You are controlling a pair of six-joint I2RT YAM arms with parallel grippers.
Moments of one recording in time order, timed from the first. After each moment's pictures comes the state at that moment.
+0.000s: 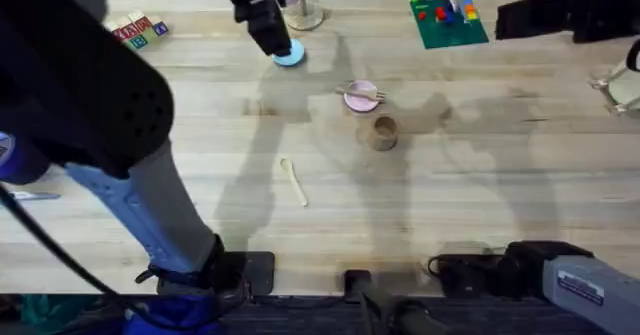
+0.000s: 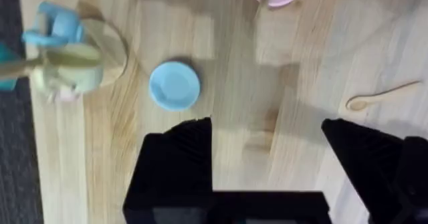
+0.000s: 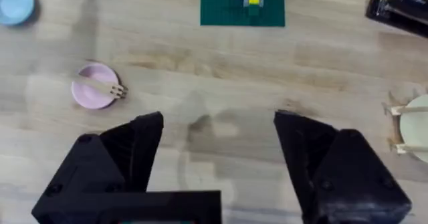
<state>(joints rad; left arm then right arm) -0.18 1.98 2.14 -1.57 0.30 1.23 -0.01 1.17 1.30 -0.97 -0.03 -0.13</state>
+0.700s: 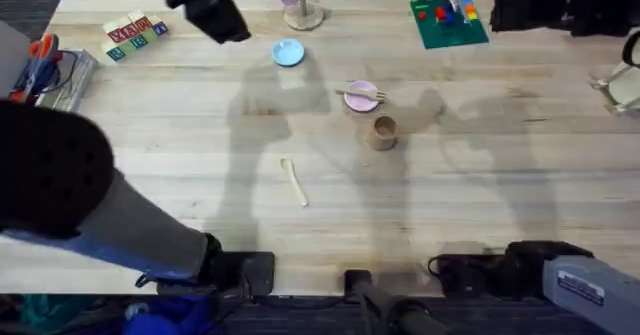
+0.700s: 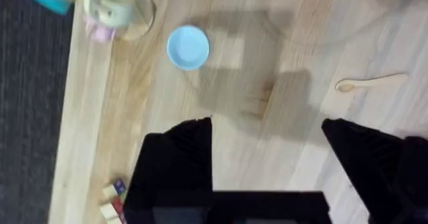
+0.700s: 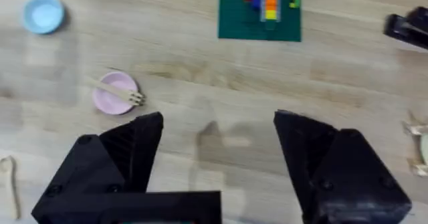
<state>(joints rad) -0.03 1.77 2.12 -1.64 0.33 1.23 -0.01 1.17 1.30 -0.93 -0.11 -0.13</state>
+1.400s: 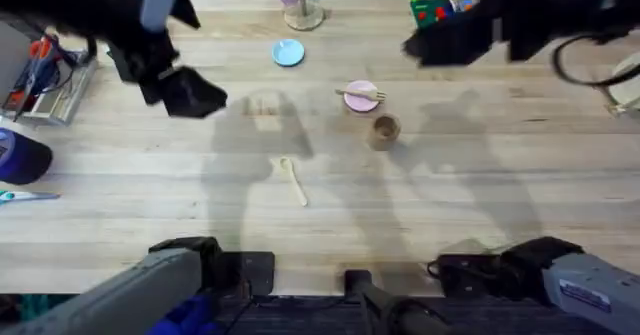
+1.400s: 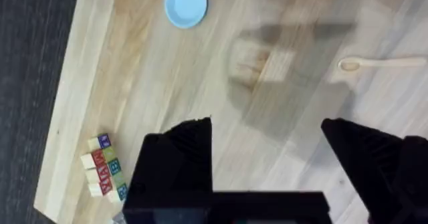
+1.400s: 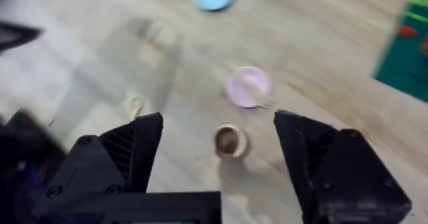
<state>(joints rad) 0.09 1.25 1.43 -1.31 0.31 1.23 0.28 1.17 1.30 -0.93 -0.38 -0.14</state>
